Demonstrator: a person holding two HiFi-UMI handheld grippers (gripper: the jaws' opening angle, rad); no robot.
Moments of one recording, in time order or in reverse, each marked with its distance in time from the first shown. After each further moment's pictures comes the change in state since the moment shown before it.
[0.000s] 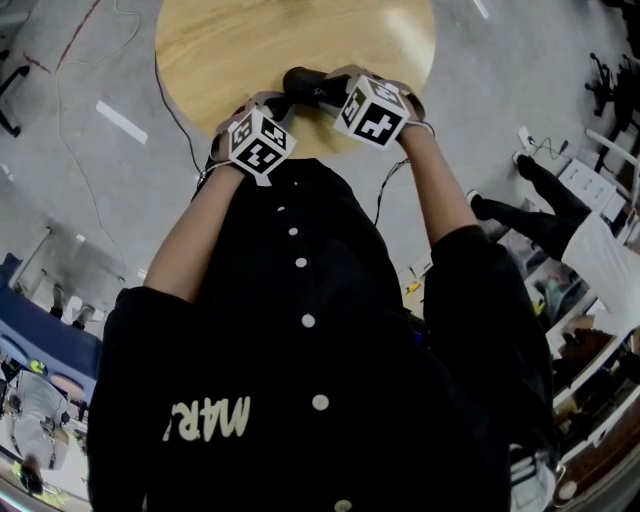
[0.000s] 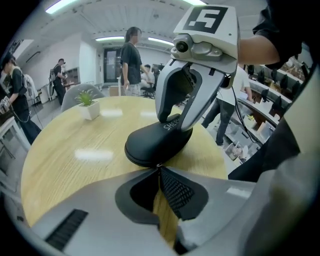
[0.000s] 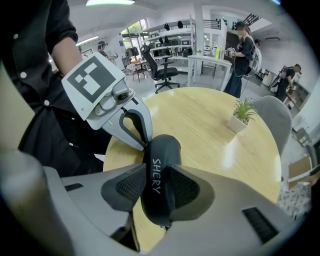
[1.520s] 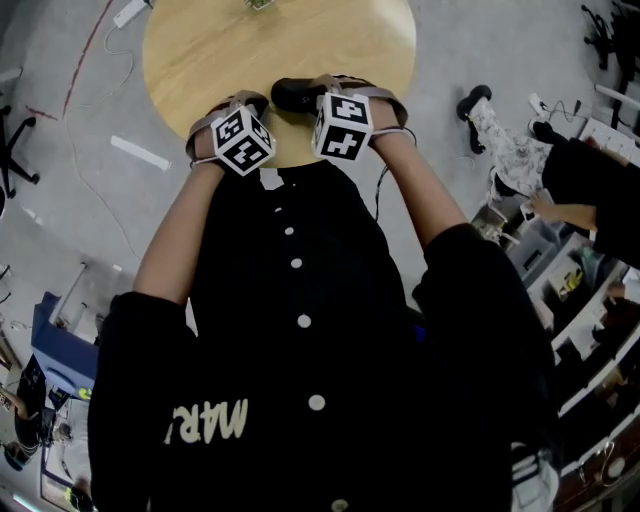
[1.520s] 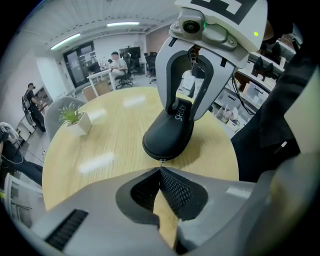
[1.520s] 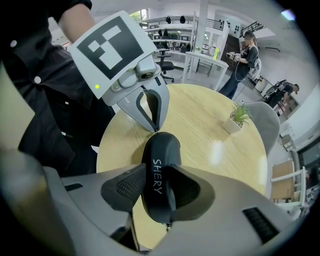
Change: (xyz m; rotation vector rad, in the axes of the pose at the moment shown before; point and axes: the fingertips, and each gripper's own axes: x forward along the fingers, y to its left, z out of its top) left arm -0.012 0.020 -0.003 0.352 0.228 -0.024; right arm -0.002 0.016 -0.012 -0.022 0.075 -0.151
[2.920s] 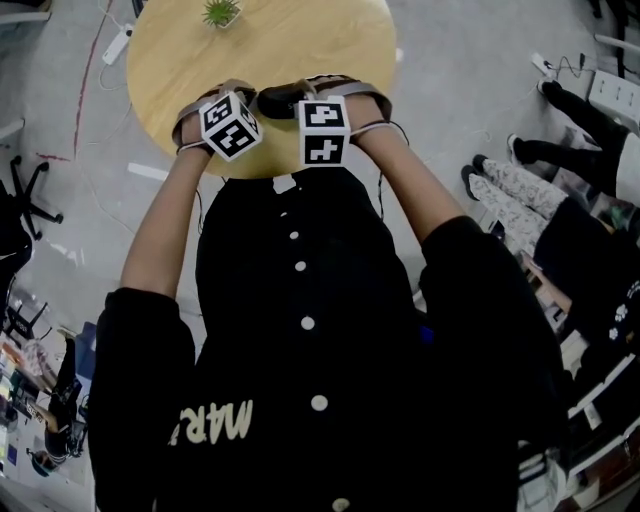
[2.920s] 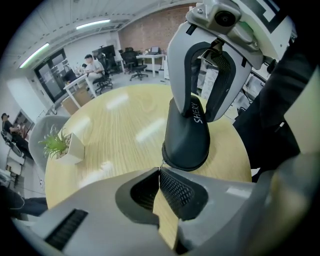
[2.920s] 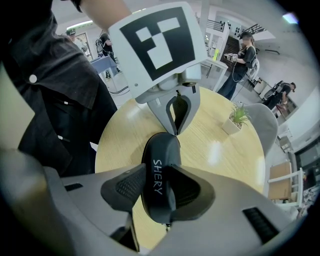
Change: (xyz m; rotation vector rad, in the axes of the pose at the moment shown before) left arm 0.018 0.039 0.023 0.243 0.077 -0.078; right arm 0.002 -0.003 0.001 -0.009 -0.001 -0.019
